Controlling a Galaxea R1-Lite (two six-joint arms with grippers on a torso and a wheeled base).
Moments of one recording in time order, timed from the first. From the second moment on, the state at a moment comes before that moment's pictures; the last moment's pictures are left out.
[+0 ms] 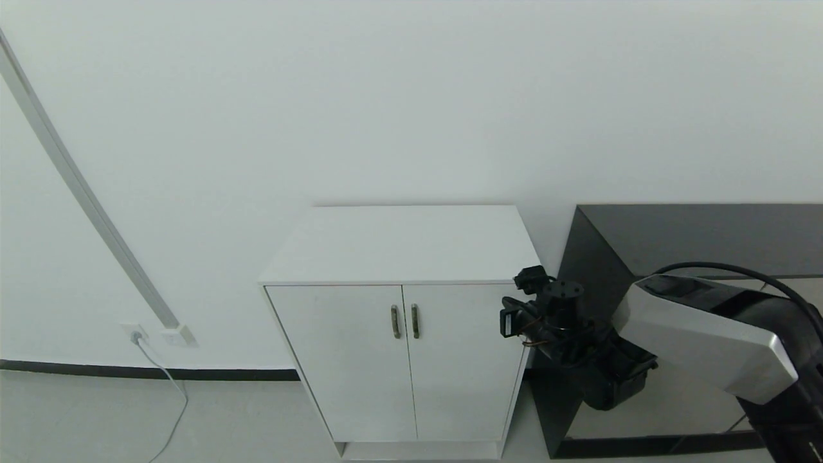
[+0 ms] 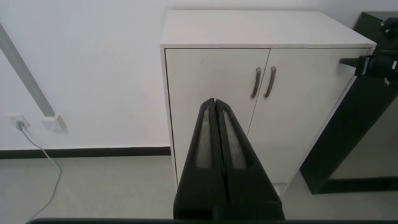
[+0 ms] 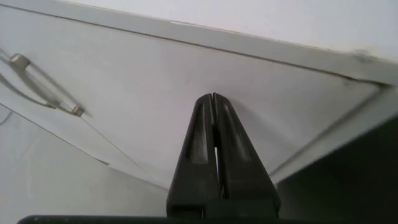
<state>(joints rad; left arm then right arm) 0.00 0.00 0.00 0.00 -0.01 -0.01 0.47 2.46 -1.09 -1.19 -0.13 0.06</state>
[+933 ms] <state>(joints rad) 0.00 0.00 0.00 0.00 -0.01 -0.01 0.20 1.69 -0.20 -1.28 -0.17 0.02</state>
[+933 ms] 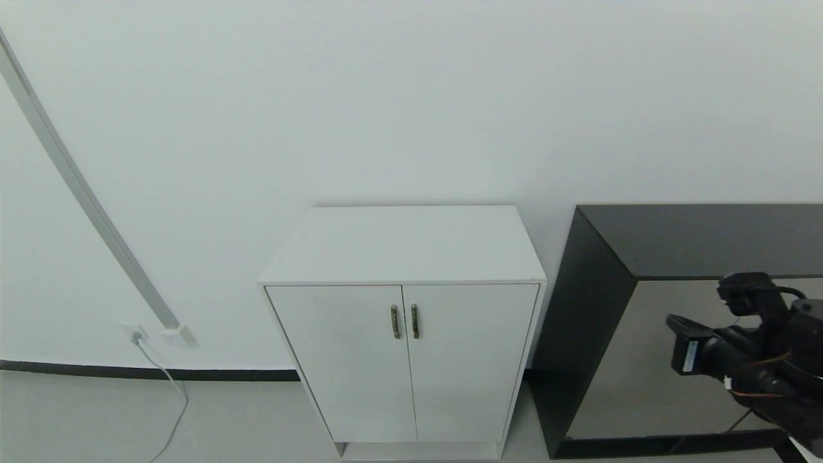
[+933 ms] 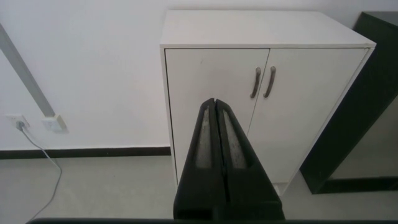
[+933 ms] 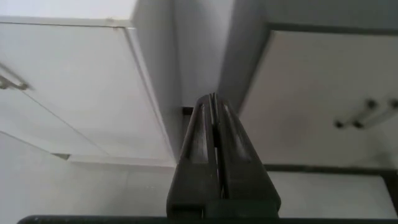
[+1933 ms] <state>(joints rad) 0.00 0.00 0.00 0.00 -0.01 -0.01 0.07 0.60 -0.01 -0.33 -0.10 0.02</state>
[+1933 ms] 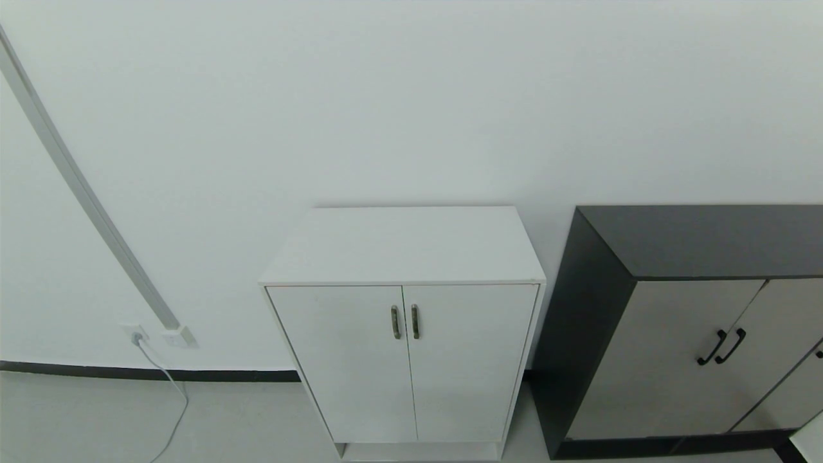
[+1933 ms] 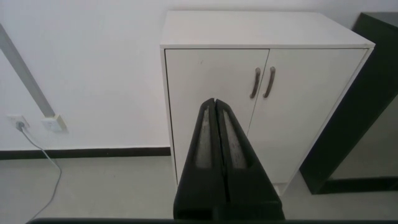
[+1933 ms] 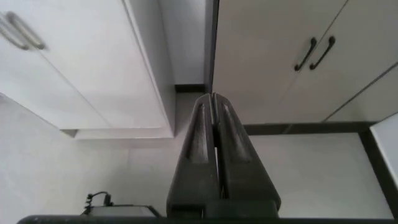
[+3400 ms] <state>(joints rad) 0.00 0.00 0.00 0.00 -0.01 -0.01 0.02 0.10 0.00 0.00 -0.06 -0.02</state>
